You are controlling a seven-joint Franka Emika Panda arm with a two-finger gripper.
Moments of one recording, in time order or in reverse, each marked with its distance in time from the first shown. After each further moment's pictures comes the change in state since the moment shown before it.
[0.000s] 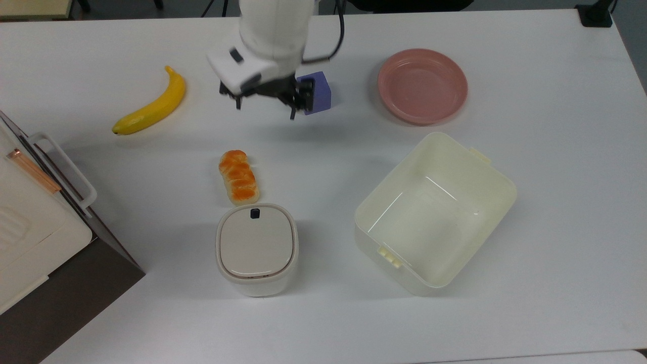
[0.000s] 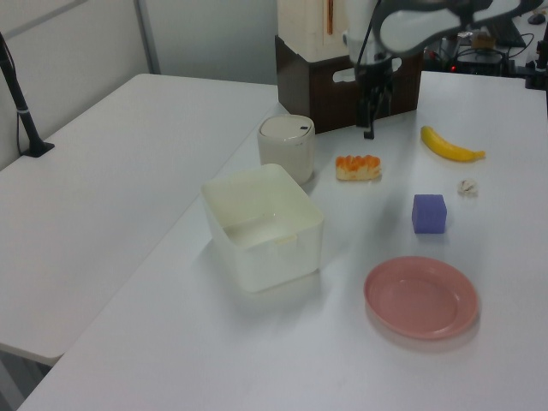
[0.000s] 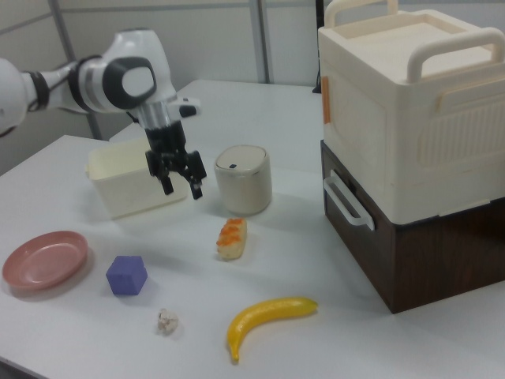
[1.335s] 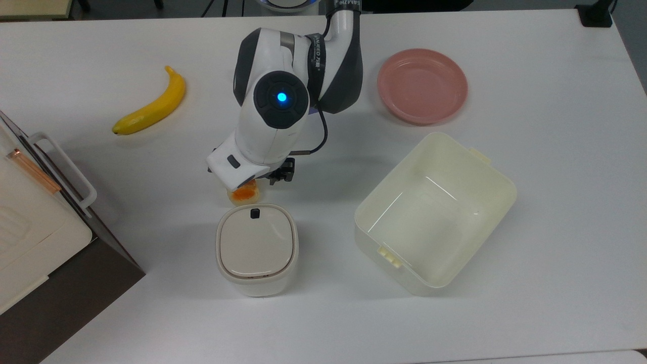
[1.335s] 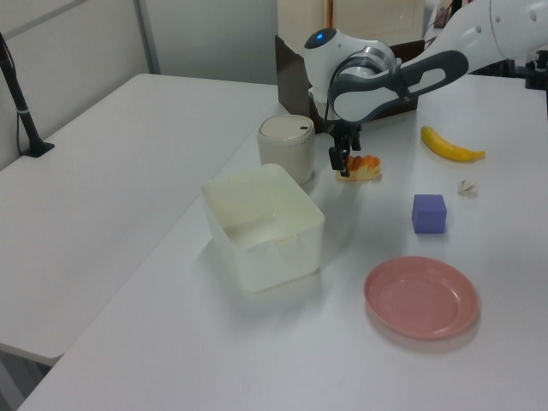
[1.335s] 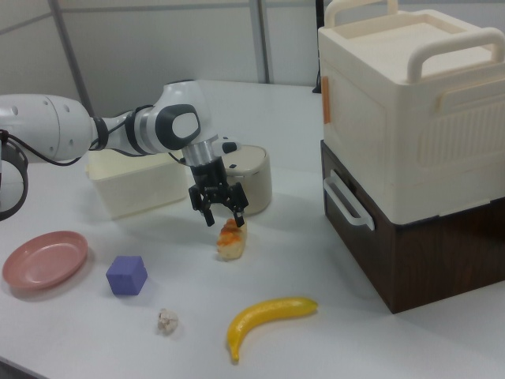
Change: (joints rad) arm -0.201 0.343 0.124 0.215 0.000 0.096 -0.113
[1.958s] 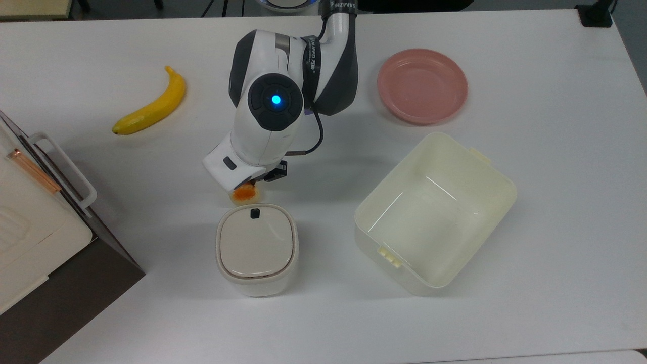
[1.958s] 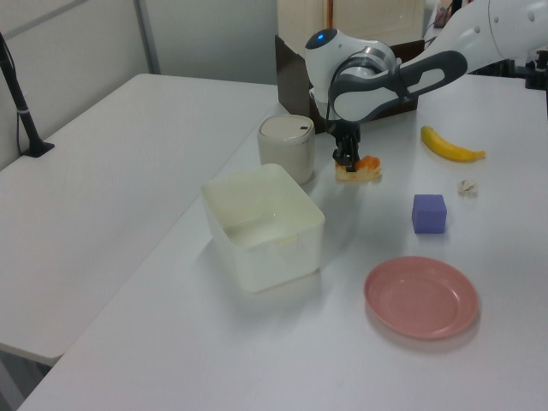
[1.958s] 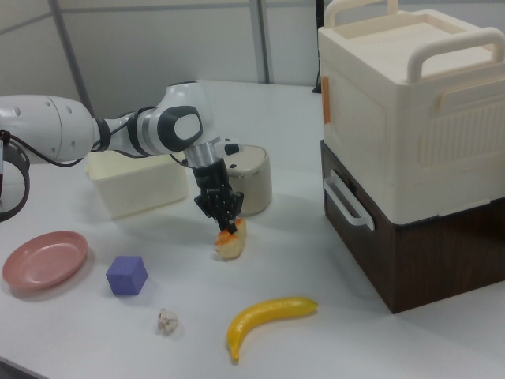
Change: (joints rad) arm -0.008 0.005 0.001 0.000 0.000 0.000 -0.024
